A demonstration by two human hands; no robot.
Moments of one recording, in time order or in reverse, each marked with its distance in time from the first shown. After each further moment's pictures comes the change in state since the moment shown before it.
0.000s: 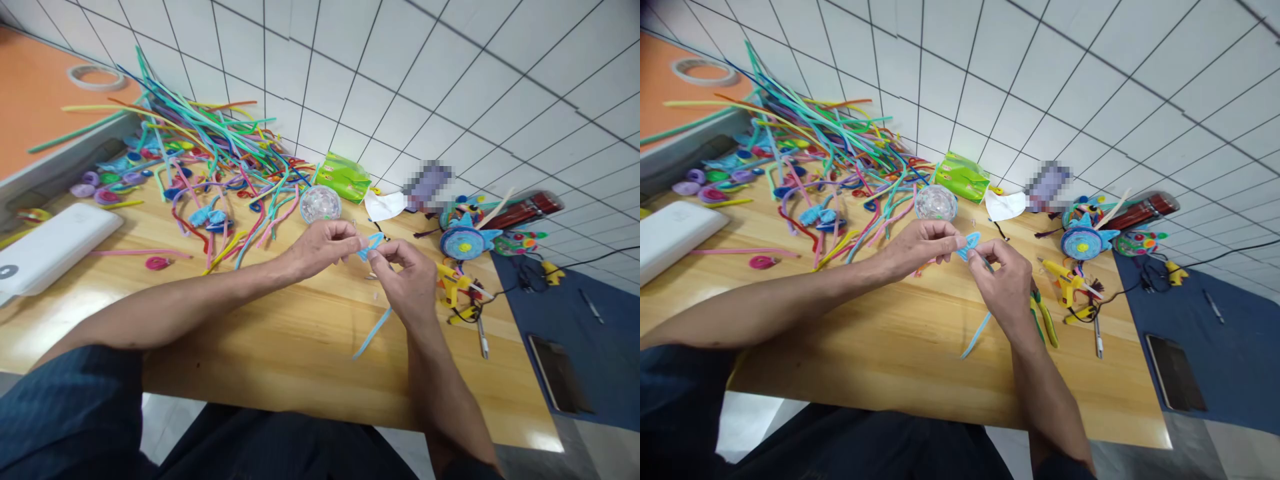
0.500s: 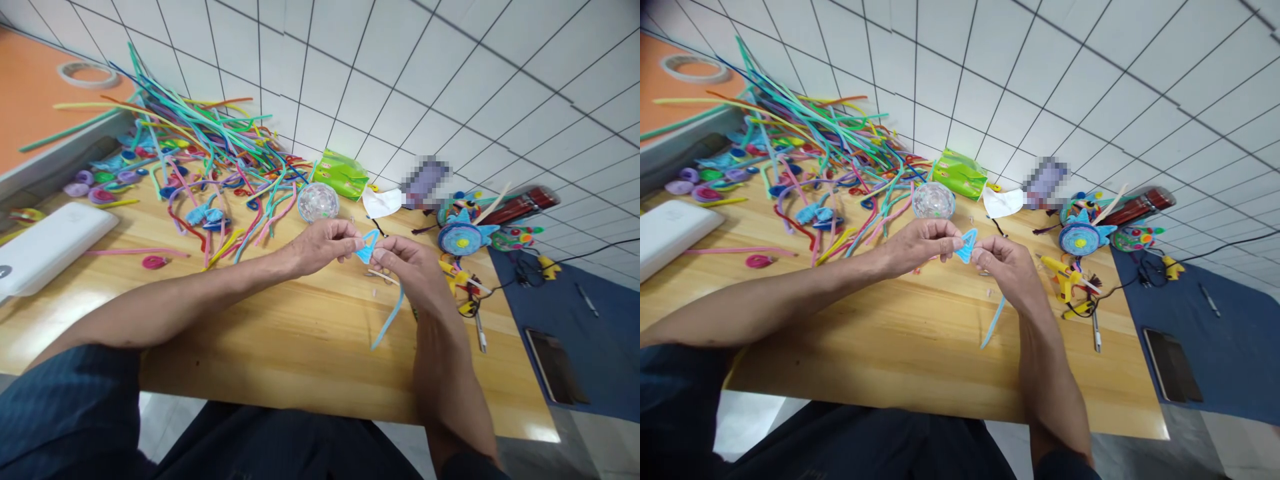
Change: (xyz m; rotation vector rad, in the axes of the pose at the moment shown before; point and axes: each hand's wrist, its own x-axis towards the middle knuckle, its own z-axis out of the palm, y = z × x) left_hand 0.002 0.001 -0.001 0.016 -0.083 -0.038; right_hand 0.015 0.008 -0.021 0.330 -0.352 0.304
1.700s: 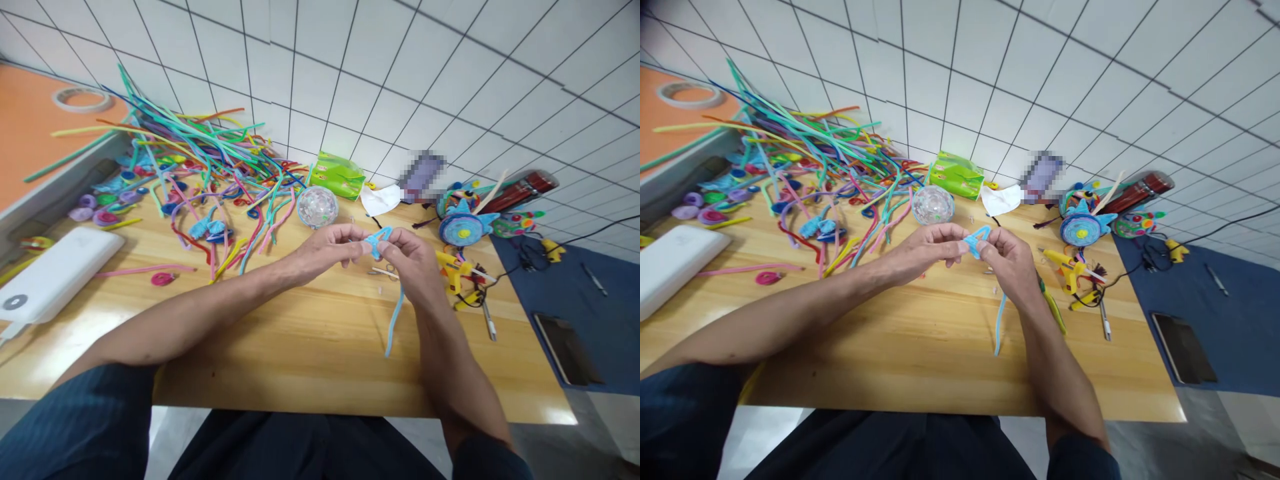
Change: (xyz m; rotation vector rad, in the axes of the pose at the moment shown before) left_hand 0.009 -0.025 0.001 -0.251 -0.091 0.038; right_hand 0.007 0.013 0.013 0.034 0.160 -0.094
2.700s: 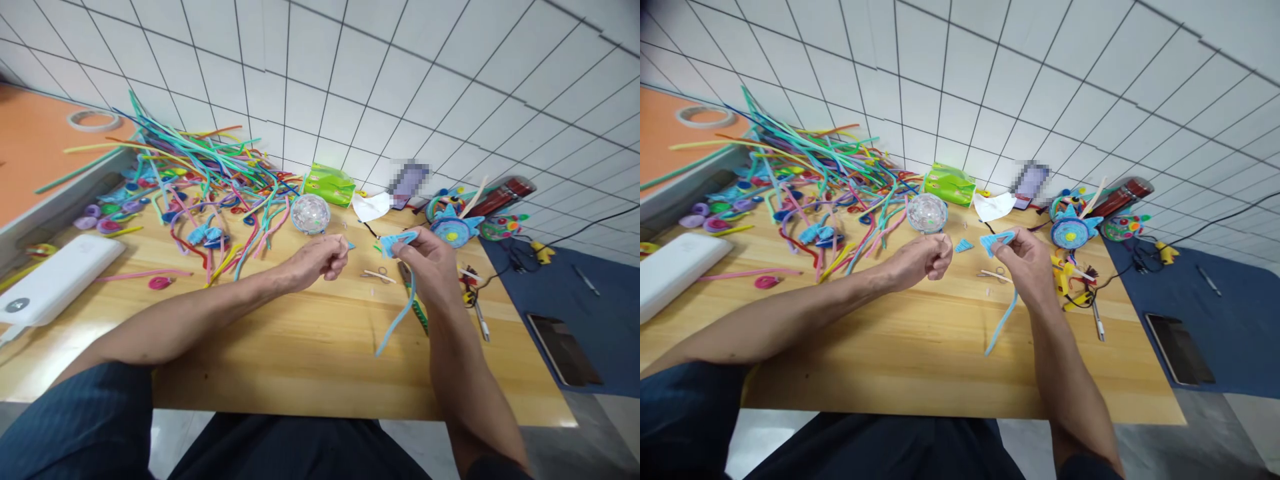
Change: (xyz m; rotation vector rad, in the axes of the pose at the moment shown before) left_hand -0.006 0.003 0.014 -0.232 0.028 -0.161; right_hand -0.011 -0.015 -0.032 0.060 0.184 -0.024
